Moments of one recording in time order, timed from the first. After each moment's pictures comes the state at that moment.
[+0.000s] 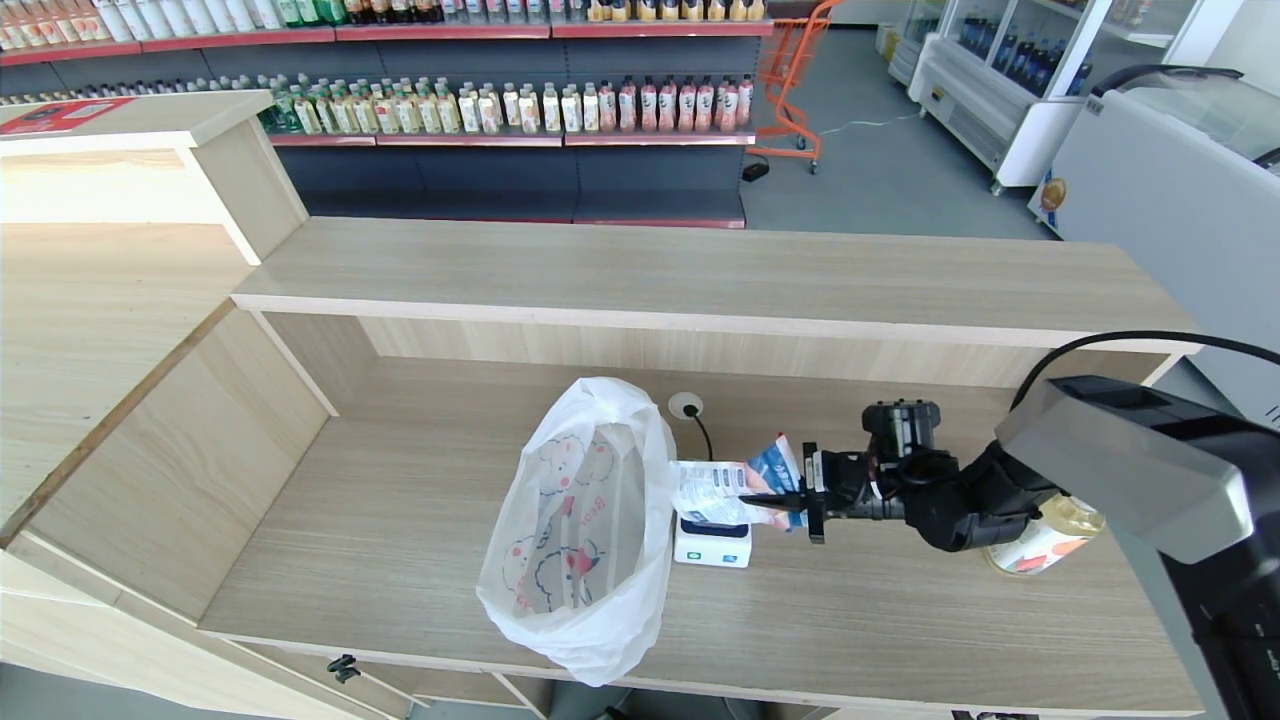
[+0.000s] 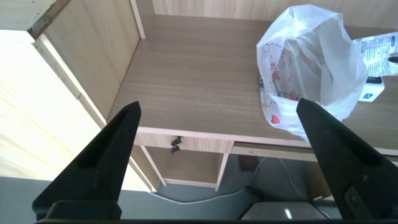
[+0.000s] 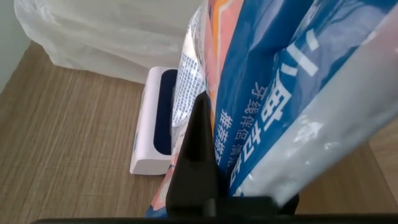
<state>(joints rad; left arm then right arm) 0.00 0.00 0.00 0.00 0.00 0.00 0.19 2.49 -1.22 -0.76 1.05 -1.13</state>
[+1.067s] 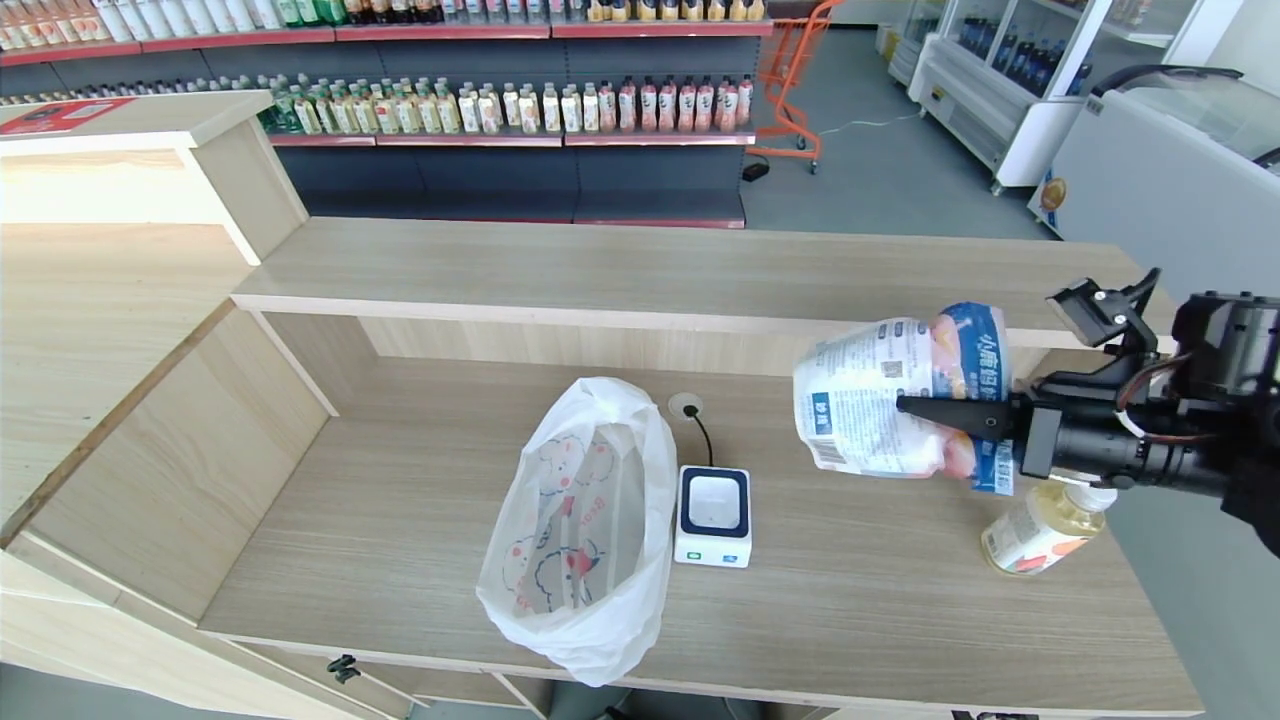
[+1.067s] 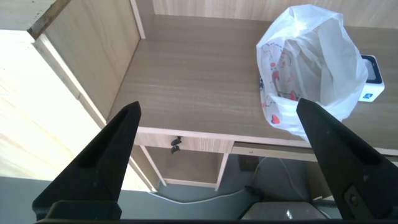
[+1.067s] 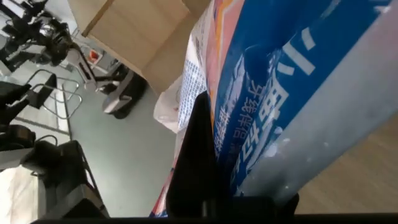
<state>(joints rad) 0.00 0.00 0.00 0.00 0.00 0.00 0.03 1.66 -0.68 -0.75 0.97 0.11</state>
